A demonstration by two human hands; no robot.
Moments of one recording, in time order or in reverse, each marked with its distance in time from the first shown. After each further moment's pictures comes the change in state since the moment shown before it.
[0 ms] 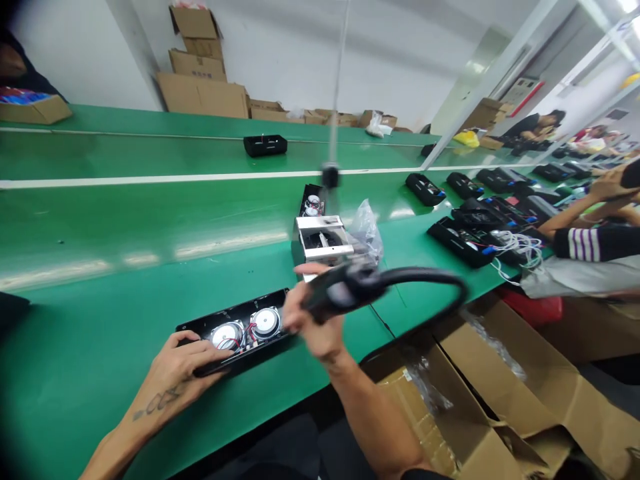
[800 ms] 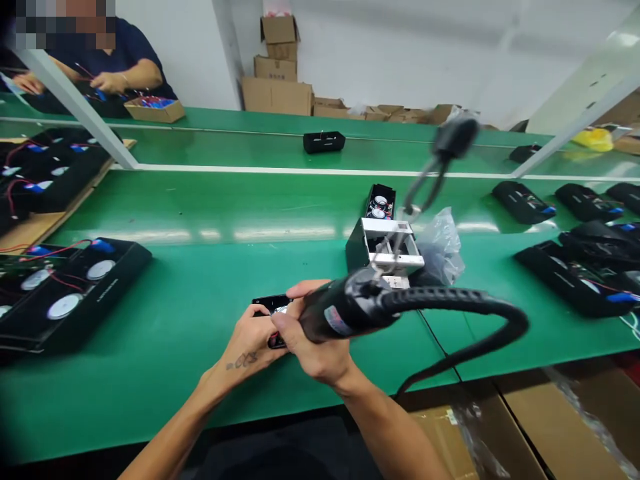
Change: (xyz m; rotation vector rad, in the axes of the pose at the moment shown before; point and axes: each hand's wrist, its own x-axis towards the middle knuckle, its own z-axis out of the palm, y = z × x) left_hand 0.016 0.025 0.006 -0.116 0.042 -0.141; right_hand -0.025 0.010 0.071 0.130 -0.203 0.144
